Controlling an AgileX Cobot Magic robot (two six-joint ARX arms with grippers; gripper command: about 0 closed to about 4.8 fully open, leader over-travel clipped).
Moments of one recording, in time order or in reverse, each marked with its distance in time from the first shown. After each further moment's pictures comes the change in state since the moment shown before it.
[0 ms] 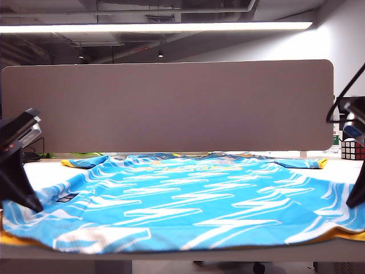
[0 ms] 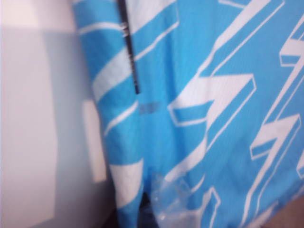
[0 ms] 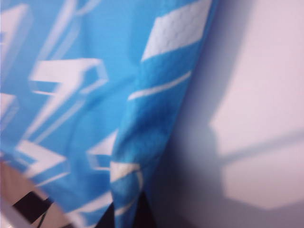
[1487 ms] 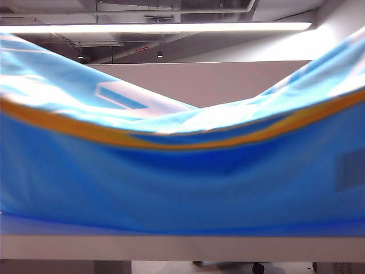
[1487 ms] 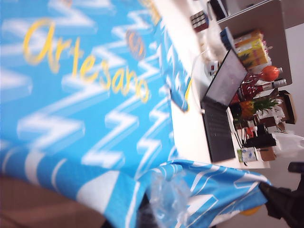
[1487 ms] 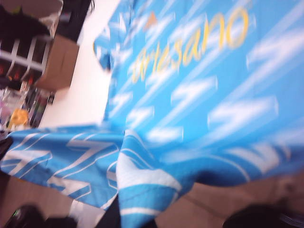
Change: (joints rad) left arm 0.000 -1.068 -0.008 -0.420 0.067 -0.537; right arm 0.051 -1.033 0.004 -0.387 -0.022 0.417
